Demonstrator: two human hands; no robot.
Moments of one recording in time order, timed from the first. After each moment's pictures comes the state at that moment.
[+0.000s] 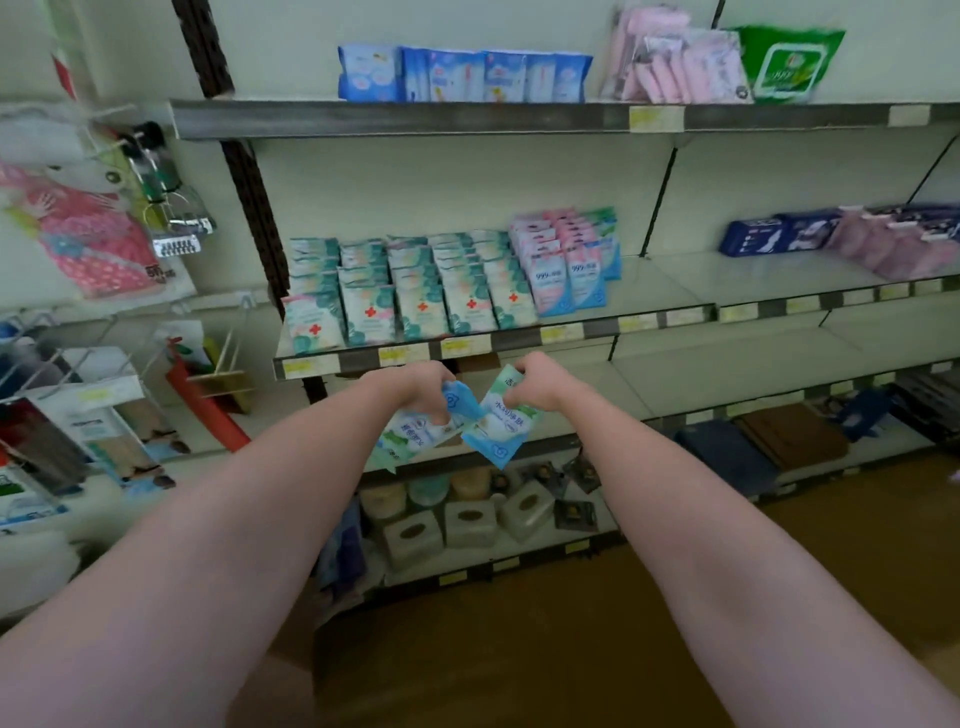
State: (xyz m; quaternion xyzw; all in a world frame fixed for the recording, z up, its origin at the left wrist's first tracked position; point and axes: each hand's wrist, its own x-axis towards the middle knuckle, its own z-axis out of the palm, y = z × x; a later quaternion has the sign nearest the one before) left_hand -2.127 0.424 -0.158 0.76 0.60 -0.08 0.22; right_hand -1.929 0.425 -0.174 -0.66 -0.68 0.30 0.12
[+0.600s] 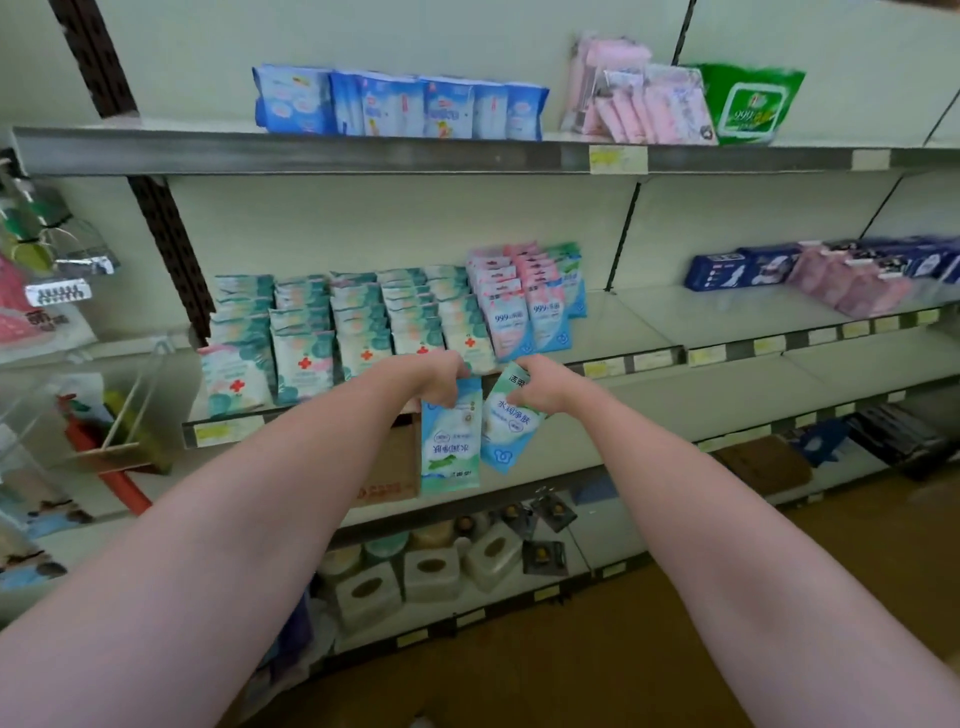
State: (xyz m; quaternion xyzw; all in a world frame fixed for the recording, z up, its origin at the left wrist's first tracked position) left_hand -2.041 0.544 -0.130 0.79 0.56 -0.08 0.23; right_hand -1.853 0.519 -0.144 -0.66 -0.69 0.28 0.11
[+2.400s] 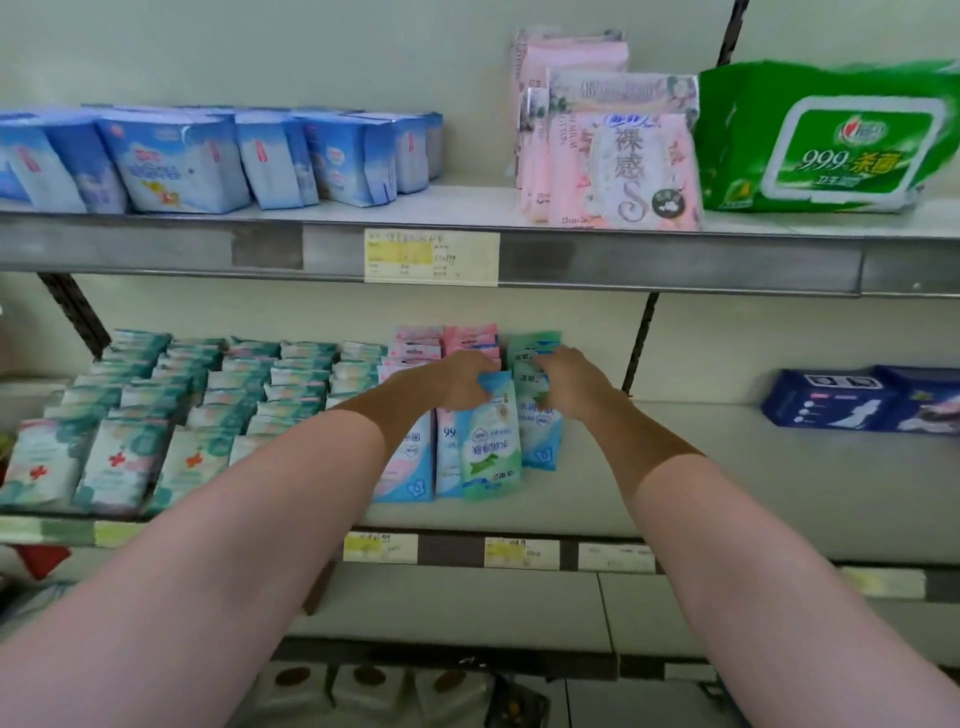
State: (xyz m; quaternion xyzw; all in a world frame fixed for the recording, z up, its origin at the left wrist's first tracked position) left_hand -1.807 0.820 -0.116 0.74 0.65 0.04 0.16; right_hand -1.625 0.903 -0.167 -0.52 -0.85 0.04 0.05
